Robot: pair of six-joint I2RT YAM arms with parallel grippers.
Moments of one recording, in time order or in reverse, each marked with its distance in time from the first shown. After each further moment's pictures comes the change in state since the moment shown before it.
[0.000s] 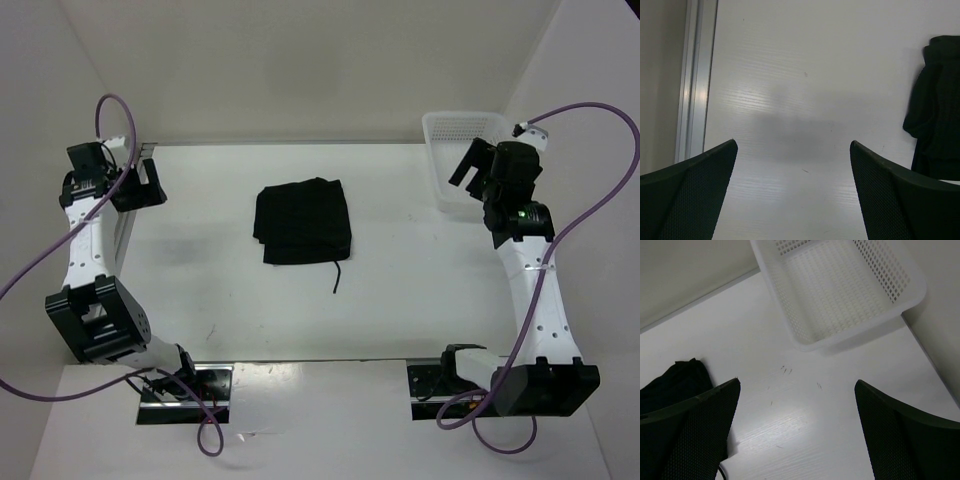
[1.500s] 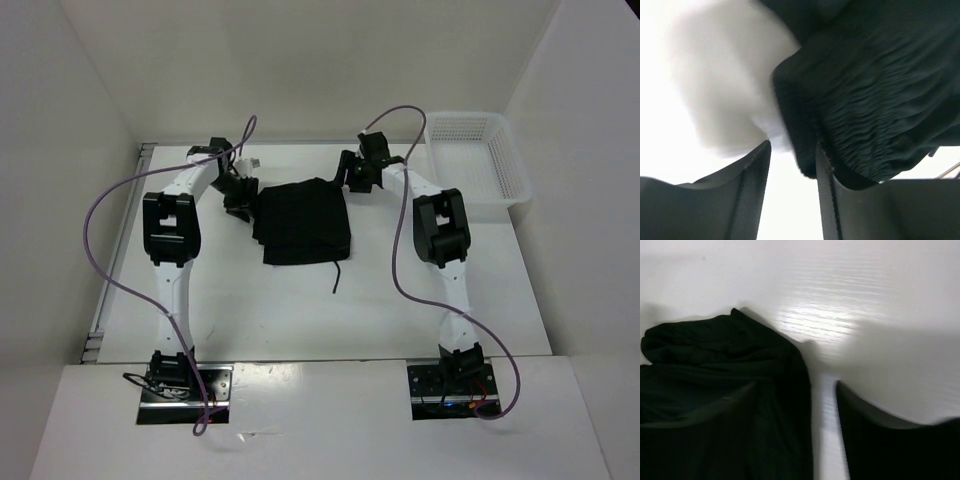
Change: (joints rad) left arm -0.443 0.893 0.641 -0.383 0.232 -0.003; right arm 0.335 1.273 0.655 0.250 -0.505 0.129
